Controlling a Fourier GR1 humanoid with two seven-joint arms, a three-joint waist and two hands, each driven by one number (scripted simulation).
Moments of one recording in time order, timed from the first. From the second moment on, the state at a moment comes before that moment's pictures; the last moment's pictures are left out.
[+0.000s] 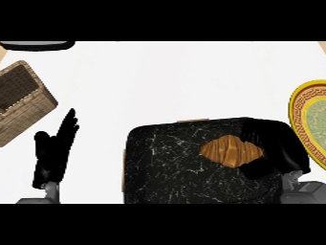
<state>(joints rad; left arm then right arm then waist) 0.00 0.15 -0.06 -1.53 -0.04 0.18 0.24 -0.12 -0.32 0.24 -1.69 0.84 0.17 0.37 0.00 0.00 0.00</state>
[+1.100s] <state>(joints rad) -0.04 0.14 -0.03 -1.47 -0.06 0.16 0.23 -0.18 -0.51 -0.31 -1.73 0.68 0.06 0.25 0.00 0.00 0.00</state>
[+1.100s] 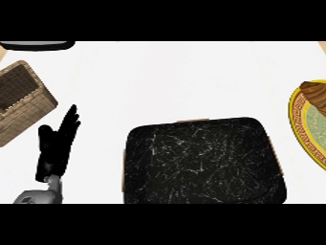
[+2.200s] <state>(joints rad) -0.04 0.13 -0.02 -1.49 -0.07 0.13 0.25 -0.41 -0.69 -0.35 -0.85 0.70 0.18 -0.08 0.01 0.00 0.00</state>
